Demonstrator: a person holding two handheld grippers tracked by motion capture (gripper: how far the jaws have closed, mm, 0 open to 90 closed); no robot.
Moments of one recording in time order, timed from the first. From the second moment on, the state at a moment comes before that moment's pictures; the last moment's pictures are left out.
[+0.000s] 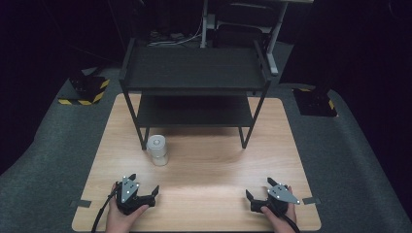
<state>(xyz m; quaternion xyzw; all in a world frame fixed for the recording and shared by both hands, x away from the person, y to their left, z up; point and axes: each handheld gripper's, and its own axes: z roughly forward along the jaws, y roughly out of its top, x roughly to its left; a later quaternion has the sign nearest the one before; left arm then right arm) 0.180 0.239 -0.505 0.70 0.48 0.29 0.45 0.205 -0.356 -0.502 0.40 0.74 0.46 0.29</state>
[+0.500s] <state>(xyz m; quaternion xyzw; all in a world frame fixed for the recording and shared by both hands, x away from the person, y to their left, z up) 0.176 0.238 -0.507 0.69 0.47 0.30 0.46 0.206 -0.360 -0.505 0.40 0.73 0.47 0.28</state>
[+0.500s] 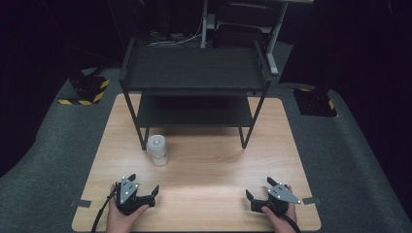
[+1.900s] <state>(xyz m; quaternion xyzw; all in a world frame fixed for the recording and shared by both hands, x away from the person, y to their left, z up) 0.250 0.157 -0.503 0.58 0.53 0.40 0.47 0.201 -0.363 -0.509 0.39 0.73 0.49 0.29</state>
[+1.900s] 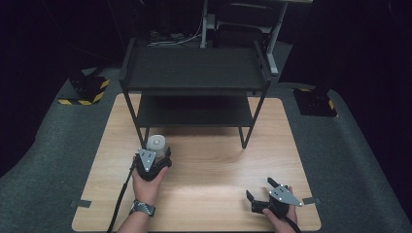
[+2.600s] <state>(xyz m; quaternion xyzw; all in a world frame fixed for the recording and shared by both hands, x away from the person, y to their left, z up) 0.246 0.176 -0.502 0.61 0.50 0.38 0.49 0.201 -0.363 -0.510 0.39 0.73 0.49 0.29</state>
